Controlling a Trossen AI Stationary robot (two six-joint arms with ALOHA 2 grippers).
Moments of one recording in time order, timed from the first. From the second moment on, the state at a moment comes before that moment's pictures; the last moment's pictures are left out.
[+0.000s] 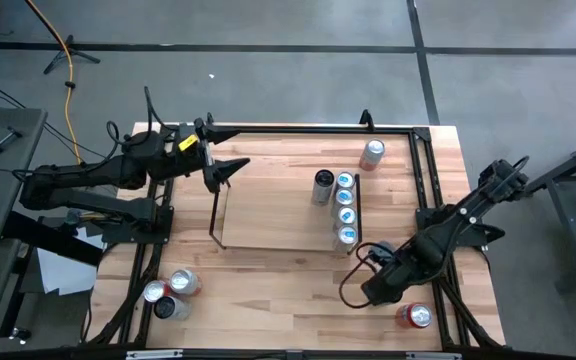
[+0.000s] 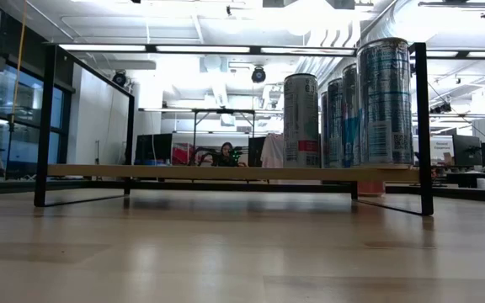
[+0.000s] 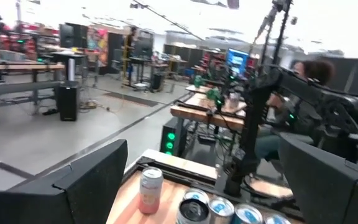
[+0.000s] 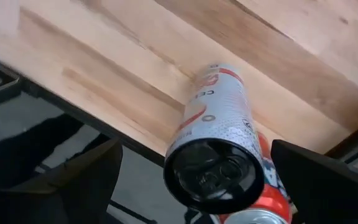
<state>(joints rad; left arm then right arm) 0.10 0.87 0.88 0.10 -0.21 -0.12 0.69 1.47 1.27 -1.14 -0.13 1.73</state>
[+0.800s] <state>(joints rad) 0.10 0.87 0.88 0.10 -0.20 -0.03 0.70 1.60 1.27 -1.15 -0.17 1.75</state>
